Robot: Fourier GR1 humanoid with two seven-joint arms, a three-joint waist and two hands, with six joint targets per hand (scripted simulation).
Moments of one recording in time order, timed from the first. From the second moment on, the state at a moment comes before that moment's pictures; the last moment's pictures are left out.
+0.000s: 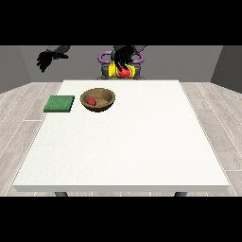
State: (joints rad) left arm -1.00 0.07 -0.61 -0.62 -1.43 0.21 0.38; right arm -0.18 -0.40 -0.37 -0.97 -0.24 0.46 -0.27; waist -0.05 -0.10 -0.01
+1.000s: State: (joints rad) left arm -0.52 0.00 -0.14 -1.11 -0.23 0.33 -0.13; right arm -0.30 -0.16 -0.32 -1.04 -0.17 0.15 -0.27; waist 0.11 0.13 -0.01
